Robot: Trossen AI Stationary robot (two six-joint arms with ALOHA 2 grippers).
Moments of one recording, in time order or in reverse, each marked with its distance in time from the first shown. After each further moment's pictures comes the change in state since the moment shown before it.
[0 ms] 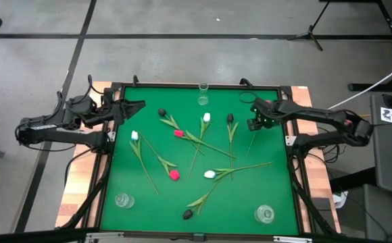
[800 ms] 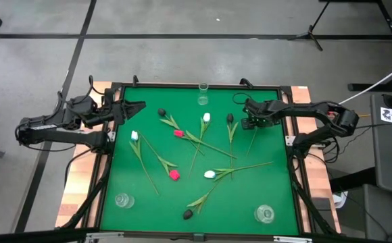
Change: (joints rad) left arm 0.000 0.000 0.000 -0.021 -0.001 -0.021; right arm 0.000 0.204 0.003 0.164 -0.002 0.076
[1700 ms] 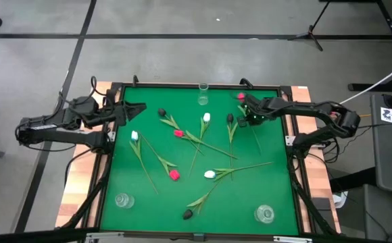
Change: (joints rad) left arm 0.000 0.000 0.000 -0.060 -0.002 0.001; right arm 0.002 -0.036 0.091 0.014 -0.043 -0.127
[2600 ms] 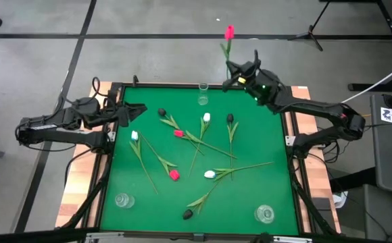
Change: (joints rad) left arm 0.000 0.001 0.000 -0.076 -0.038 0.026; right arm 0.078 -0.046 0.207 1.149 0.279 -0.776
